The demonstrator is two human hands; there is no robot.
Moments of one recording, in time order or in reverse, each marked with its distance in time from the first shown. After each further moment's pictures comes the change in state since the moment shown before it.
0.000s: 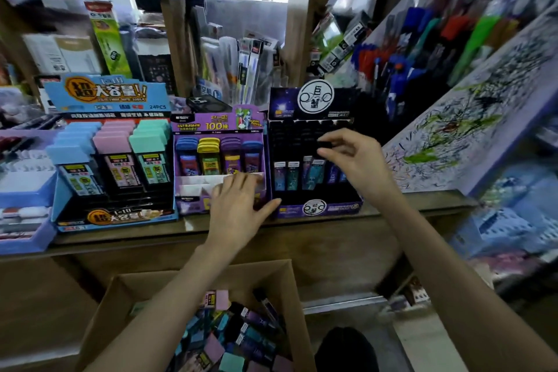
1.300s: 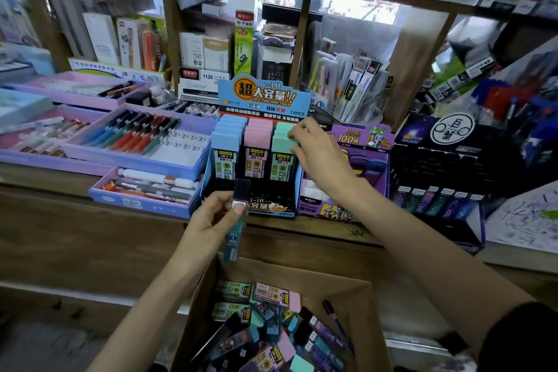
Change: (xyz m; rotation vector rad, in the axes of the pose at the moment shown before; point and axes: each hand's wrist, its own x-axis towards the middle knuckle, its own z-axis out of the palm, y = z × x) left_hand -0.102 -0.158 -0.108 -1.138 0.137 -0.401; right_hand 0.055 -0.117 0.213 -0.584 -0.263 -0.474
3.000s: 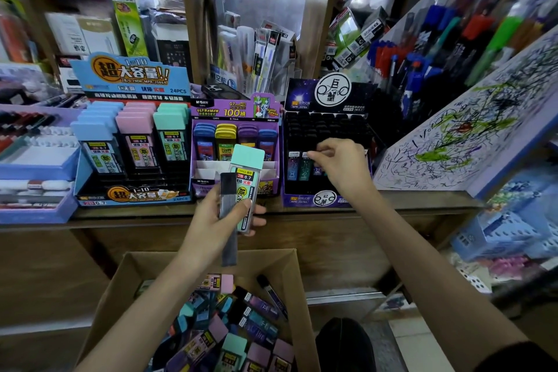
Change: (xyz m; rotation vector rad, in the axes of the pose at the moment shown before) left_hand -0.011 0.000 0.159 -0.165 -0.243 -0.055; right_hand -0.146 0.140 -0.058 0.396 0.165 0.702
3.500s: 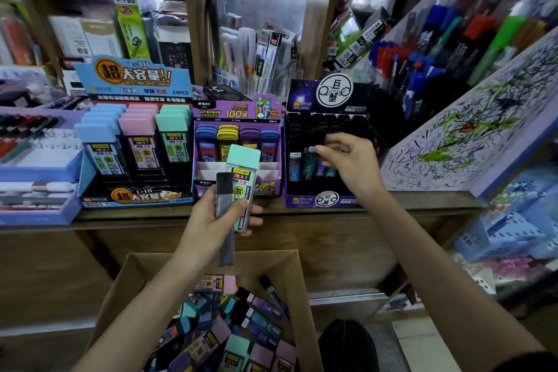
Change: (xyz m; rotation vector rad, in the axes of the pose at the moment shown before) left_hand 0.001 0.001 -0.008 0.008 0.013 -0.016; right_hand -0.003 0.004 -0.009 0.459 -0.021 -0.037
